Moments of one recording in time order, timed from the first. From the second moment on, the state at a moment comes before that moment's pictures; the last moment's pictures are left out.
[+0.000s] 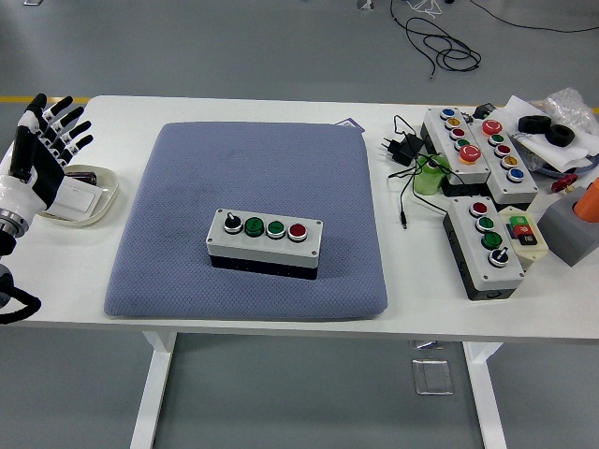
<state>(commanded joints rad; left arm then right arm) -0.40 0.46 -1.23 -1.11 0.59 0.02 -0.17 0.09 -0.12 0.95 0.18 -1.23 -0.10 -0.36</state>
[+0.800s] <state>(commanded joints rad) -0.41 0.46 -1.24 -1.11 0.58 0.02 -0.17 0.11 -0.11 0.95 0.18 -1.22 -0.10 -0.36</state>
